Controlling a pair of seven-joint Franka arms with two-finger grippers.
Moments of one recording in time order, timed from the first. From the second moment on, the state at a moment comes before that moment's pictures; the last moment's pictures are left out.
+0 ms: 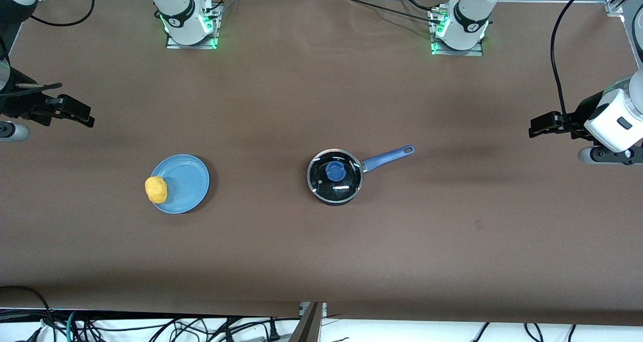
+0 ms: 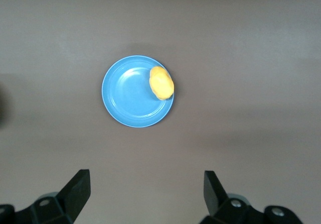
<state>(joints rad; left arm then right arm) -0.05 0.23 0.04 -1.39 -0.03 1.48 -0.02 0.11 0.12 -0.11 -1.50 0.01 1.60 0.02</state>
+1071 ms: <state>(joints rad) -0.26 0.40 -0.10 -1.41 -0.13 1.74 -0.45 0.14 0.13 -0.10 -1.50 0.01 1.64 0.02</state>
